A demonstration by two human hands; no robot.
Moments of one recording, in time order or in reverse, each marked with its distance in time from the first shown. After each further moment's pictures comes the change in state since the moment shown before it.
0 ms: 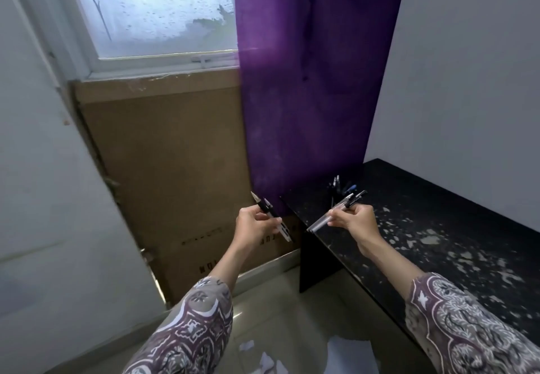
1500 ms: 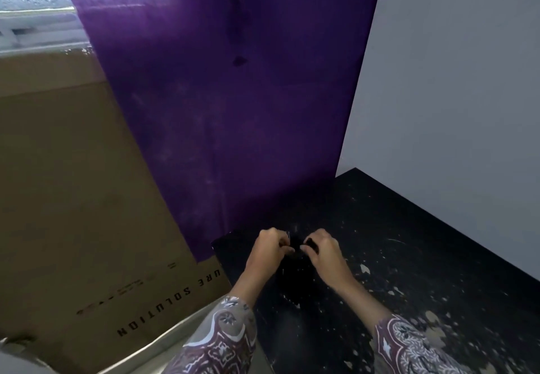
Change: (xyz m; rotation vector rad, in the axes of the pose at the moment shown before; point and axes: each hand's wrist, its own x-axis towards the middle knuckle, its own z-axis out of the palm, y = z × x) left_hand 0.311 -0.086 0.221 0.698 -0.252 0.075; right_hand 0.296 0.097 -0.066 -0.773 -0.139 -0.219
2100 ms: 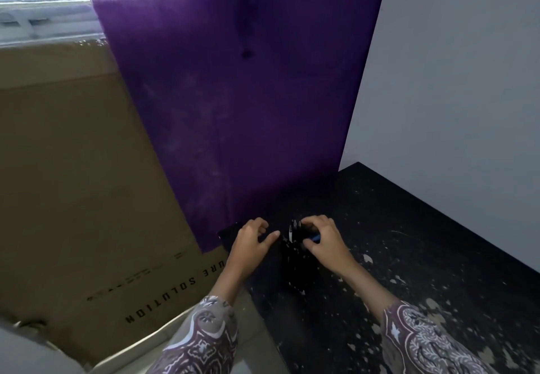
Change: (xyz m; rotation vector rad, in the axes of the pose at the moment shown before) left_hand -0.029 -0.038 -0.025 -0.076 0.181 -0.015; right_hand -0.004 -0.015 -0.003 0.090 -0.085 0.003
